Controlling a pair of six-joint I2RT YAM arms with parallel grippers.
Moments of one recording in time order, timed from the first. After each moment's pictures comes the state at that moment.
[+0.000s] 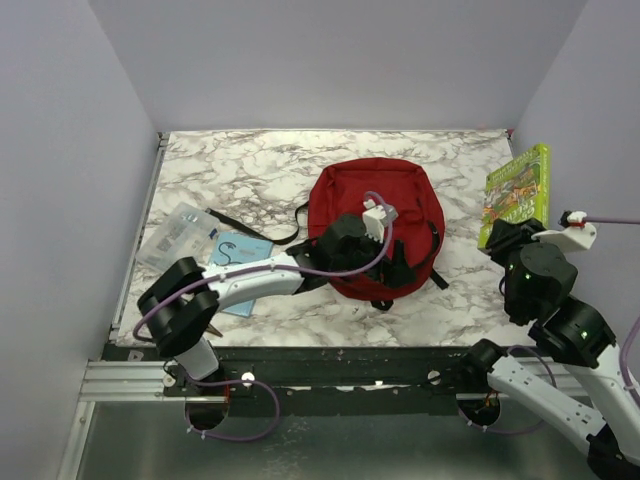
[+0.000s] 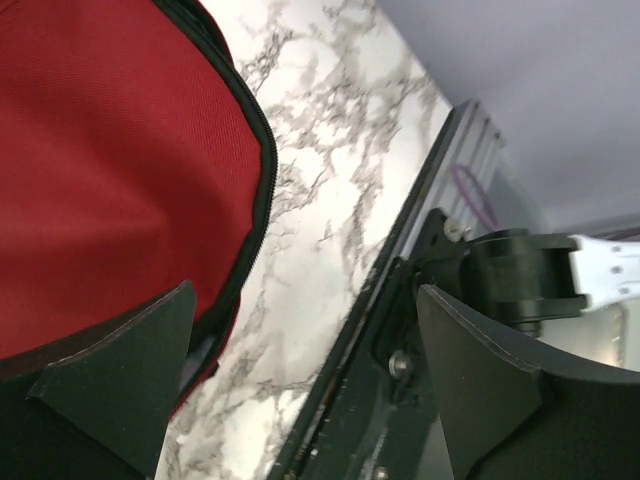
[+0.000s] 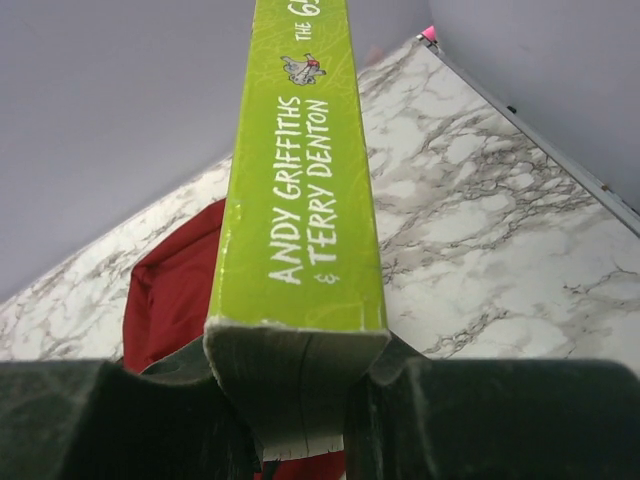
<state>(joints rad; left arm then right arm) -0.98 1.56 0.98 0.24 0.28 -0.61 0.67 0.56 0.97 -0.64 0.96 0.59</state>
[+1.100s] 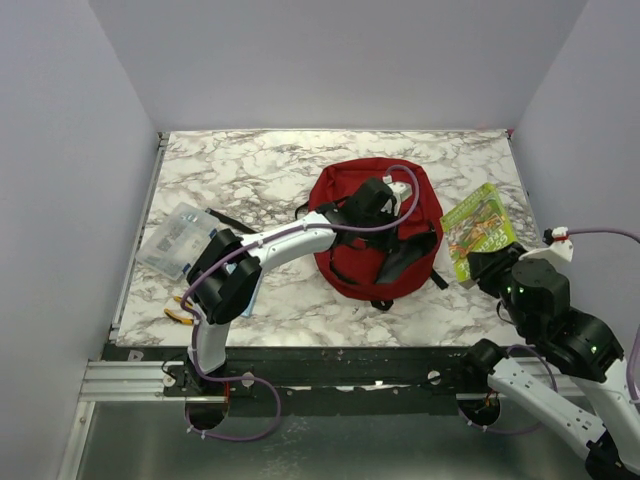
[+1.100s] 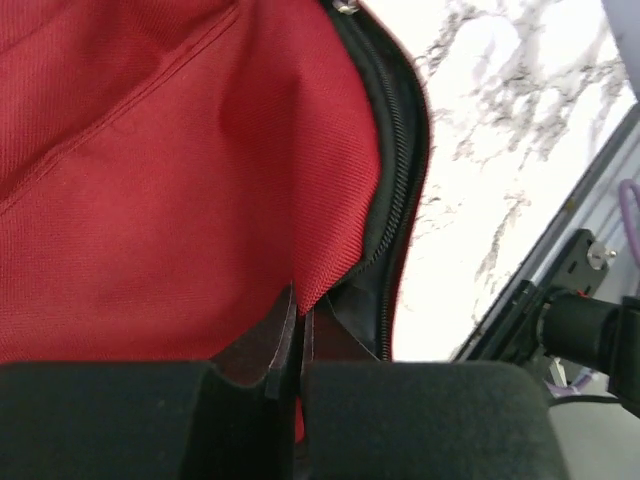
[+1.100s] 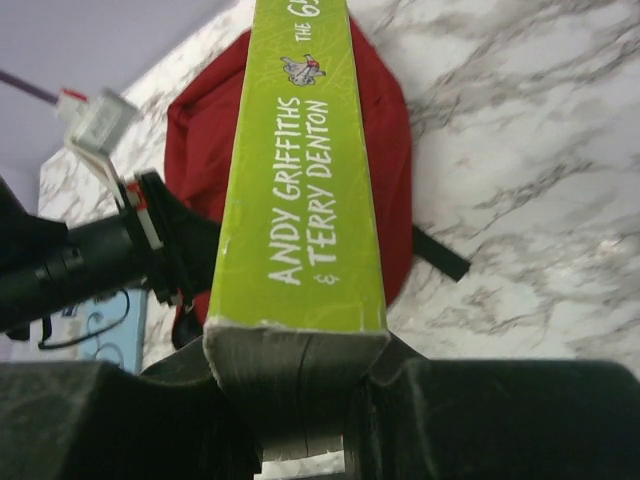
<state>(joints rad) -0.89 1.94 1.50 -0.26 0.26 -0.43 0.67 0.45 0.95 -0.95 0.67 0.84</state>
